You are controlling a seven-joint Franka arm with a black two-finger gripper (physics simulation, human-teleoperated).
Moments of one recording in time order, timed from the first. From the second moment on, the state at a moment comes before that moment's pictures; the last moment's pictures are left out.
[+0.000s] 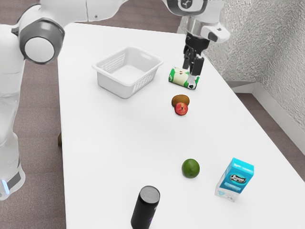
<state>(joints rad) -0.11 0.18 0.07 -1.20 -0.02 1.43 0.12</state>
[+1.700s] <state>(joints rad) -0.09 0.23 0.06 -1.56 0.00 1.74 1.68</state>
